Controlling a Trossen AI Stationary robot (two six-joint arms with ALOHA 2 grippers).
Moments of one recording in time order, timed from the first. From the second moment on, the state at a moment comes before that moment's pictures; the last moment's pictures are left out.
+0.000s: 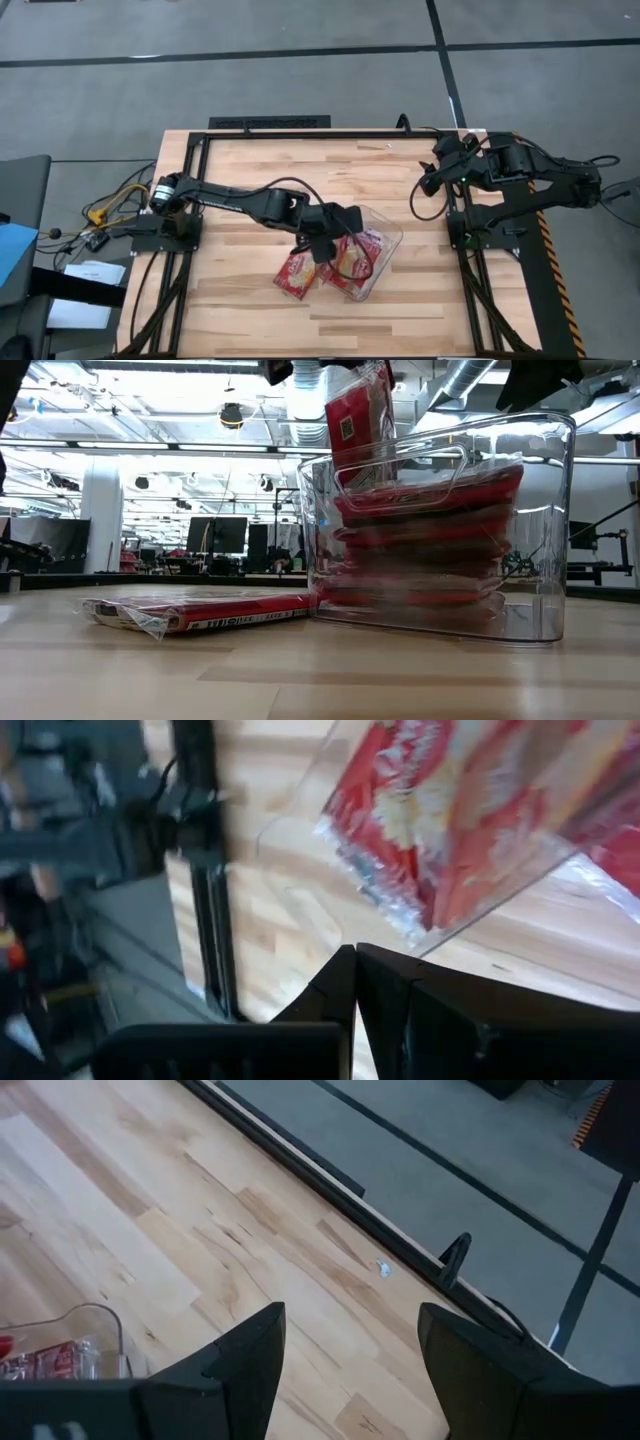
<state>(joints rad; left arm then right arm) -0.19 1.90 1.86 -0.75 -0.27 1.39 0.01 0.91 1.21 -1.24 0.71 0.57</state>
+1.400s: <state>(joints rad) -0.17 1.85 2.34 -1.55 -0.39 0.25 0.16 1.63 1.21 -0.53 -0.03 -0.44</state>
